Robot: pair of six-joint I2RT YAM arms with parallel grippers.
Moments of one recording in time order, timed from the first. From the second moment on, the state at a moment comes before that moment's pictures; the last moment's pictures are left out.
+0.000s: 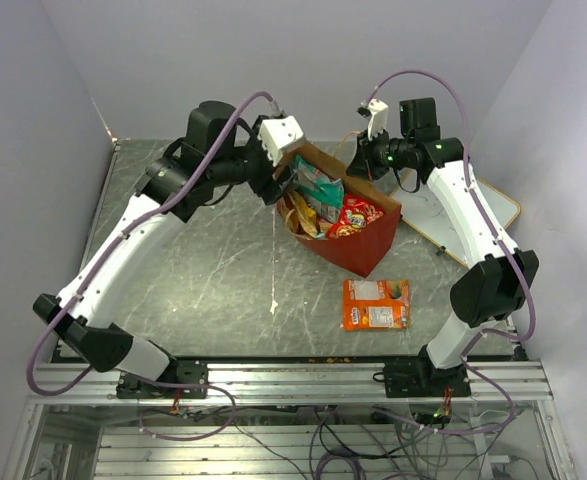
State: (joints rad) left arm -0.62 1.47 1.77 -0.68 0.33 0.37; right arm 0.24 1.71 1.77 -0.76 -0.57 -0.22
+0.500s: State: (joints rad) left arm -1.14 1.60 1.72 -0.88 0.37 0.73; right arm 0.24 1.73 1.77 -0.75 -0.55 -0.20
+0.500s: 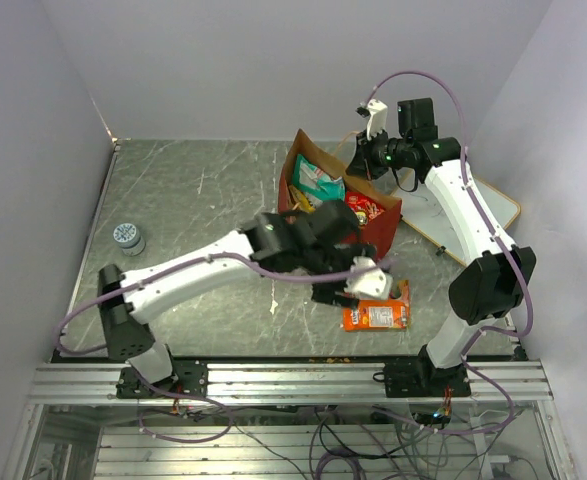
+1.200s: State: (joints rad) left arm -1.25 1.98 1.45 -0.42 0.11 0.47; right arm 0.24 1.67 1.70 -0.71 -0.52 -0.21
